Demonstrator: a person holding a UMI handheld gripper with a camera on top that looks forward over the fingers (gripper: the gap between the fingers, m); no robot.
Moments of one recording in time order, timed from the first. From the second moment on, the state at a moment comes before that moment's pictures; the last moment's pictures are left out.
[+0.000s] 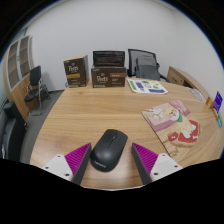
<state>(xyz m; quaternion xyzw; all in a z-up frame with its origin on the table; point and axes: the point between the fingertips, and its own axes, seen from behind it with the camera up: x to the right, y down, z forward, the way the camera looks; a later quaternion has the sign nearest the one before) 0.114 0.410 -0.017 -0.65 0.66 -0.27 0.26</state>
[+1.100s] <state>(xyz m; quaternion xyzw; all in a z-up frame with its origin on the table) 0.184 0.224 0.148 -0.60 0.65 -0.36 0.28</state>
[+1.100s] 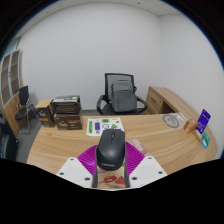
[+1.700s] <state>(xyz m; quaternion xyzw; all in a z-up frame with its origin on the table) 0.176 0.151 -0.017 -0.62 0.69 -0.28 0.24</state>
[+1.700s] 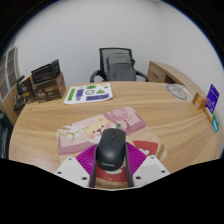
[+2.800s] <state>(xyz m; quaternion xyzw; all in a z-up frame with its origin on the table) -0.192 0.267 0.218 -0.62 0.67 -0.33 0.25</state>
